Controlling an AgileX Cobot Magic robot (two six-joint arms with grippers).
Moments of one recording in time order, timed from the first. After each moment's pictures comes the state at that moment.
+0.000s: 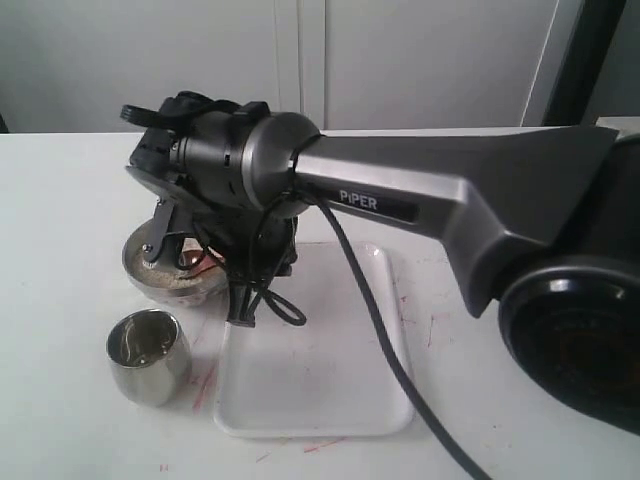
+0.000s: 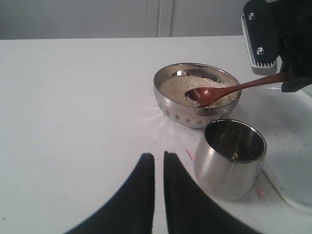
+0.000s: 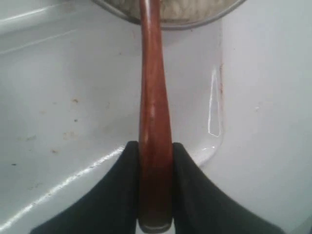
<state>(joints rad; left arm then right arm) -0.09 0.00 0.01 -0.16 0.08 -0.02 0.79 2.21 -1.88 -0.51 1.22 -0.26</state>
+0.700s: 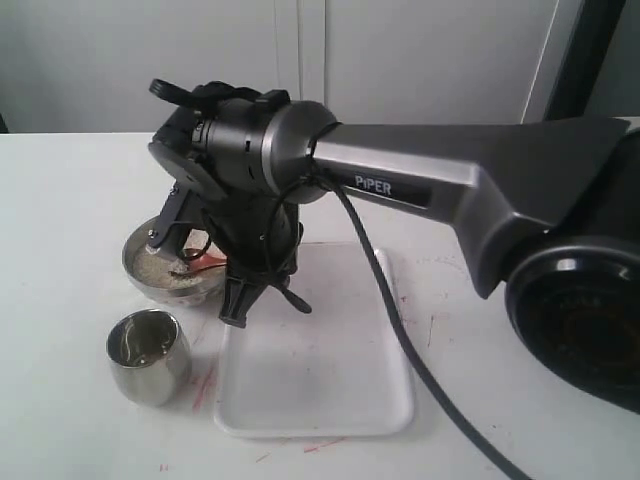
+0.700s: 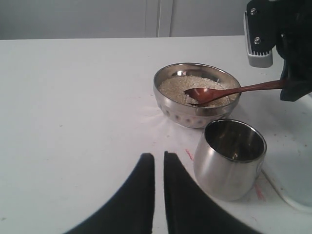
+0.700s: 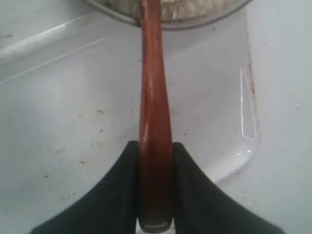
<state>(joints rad) -0.09 0.00 0.01 -0.16 0.08 -0.02 0.75 2.21 -1.88 -0.38 1.21 -0.22</state>
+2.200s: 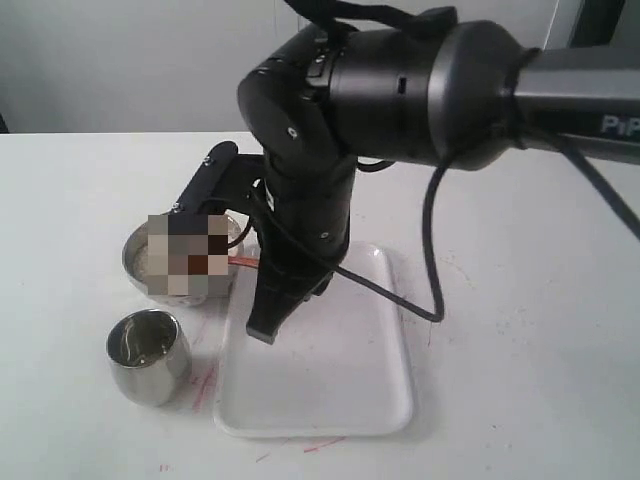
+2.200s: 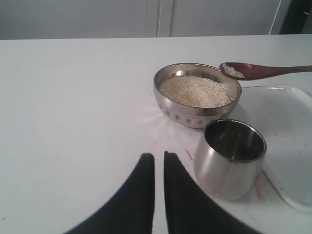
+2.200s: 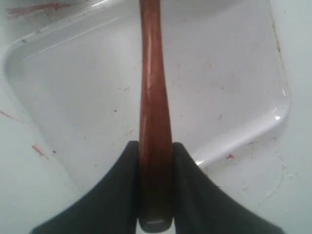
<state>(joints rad) -0.09 0.00 0.01 -0.16 0.08 -0.02 0.73 1.83 -1.48 -0.20 1.03 -0.25</state>
